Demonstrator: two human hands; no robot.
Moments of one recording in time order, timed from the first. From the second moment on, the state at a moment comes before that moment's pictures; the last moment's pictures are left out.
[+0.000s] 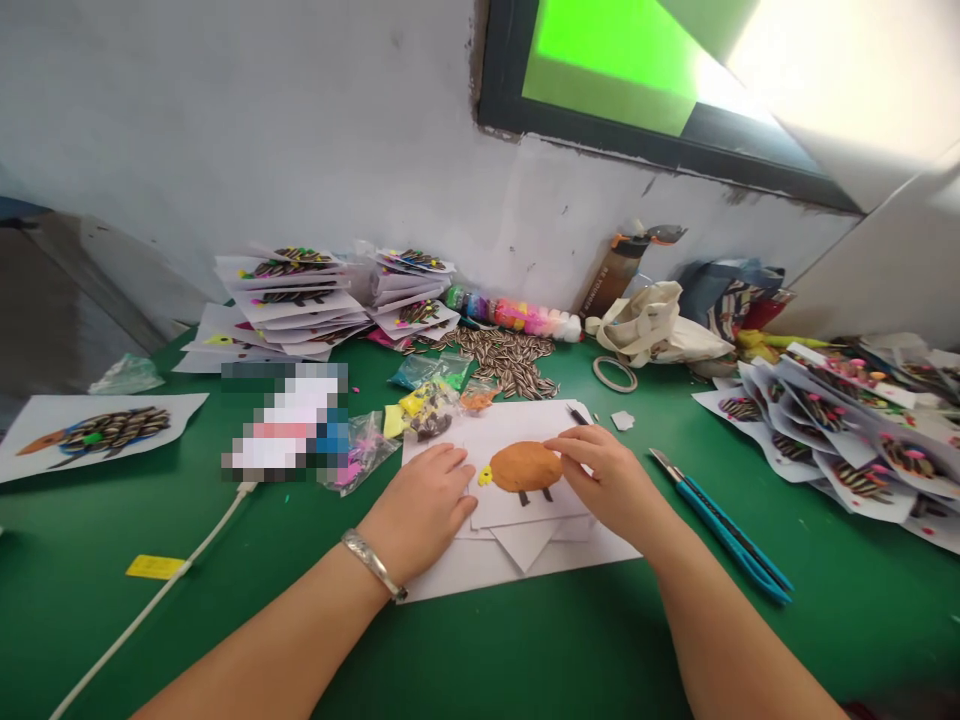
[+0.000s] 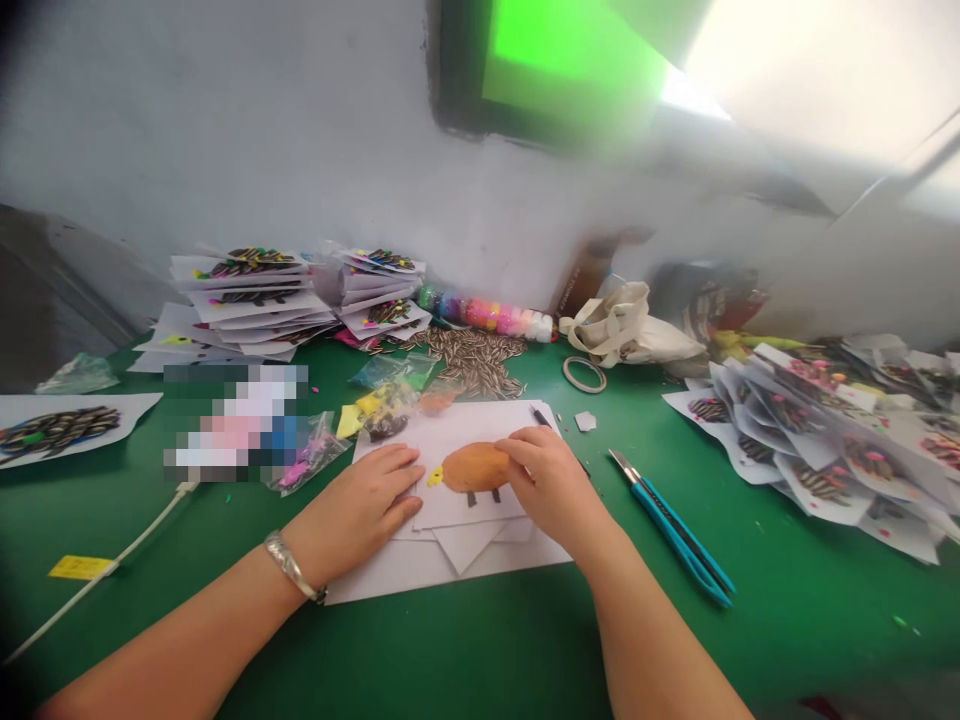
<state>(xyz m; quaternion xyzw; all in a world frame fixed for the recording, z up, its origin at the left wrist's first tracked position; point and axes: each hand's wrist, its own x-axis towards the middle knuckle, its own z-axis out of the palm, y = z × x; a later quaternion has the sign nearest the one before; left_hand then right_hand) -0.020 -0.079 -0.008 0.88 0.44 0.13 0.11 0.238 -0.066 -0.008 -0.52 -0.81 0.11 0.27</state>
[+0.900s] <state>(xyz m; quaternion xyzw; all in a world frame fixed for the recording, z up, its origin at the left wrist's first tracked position) 0.011 -0.109 -0.017 0.93 0.33 0.16 0.04 0.245 -0.056 -0.033 -0.61 -0.77 0.09 0.17</state>
